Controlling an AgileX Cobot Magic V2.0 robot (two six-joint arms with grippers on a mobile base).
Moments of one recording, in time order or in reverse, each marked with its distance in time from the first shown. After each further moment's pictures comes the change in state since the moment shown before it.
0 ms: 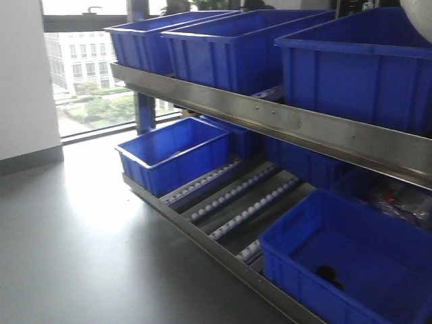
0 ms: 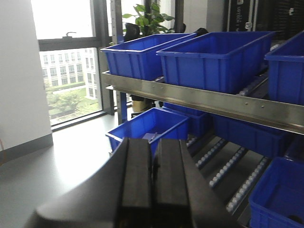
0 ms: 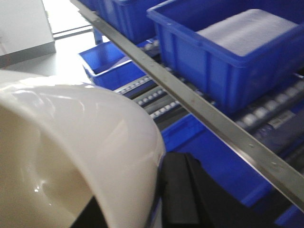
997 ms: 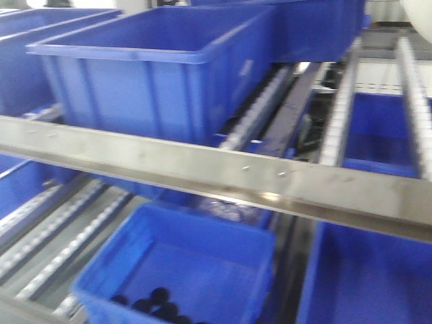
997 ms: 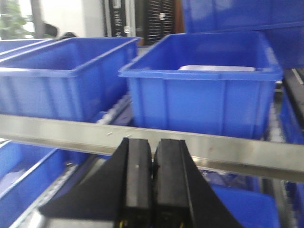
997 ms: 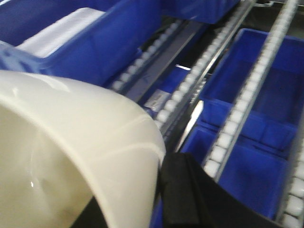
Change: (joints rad) left arm 0.000 0.000 0.000 0.000 0.000 0.000; right arm 0.000 0.000 0.000 0.000 0.000 0.000
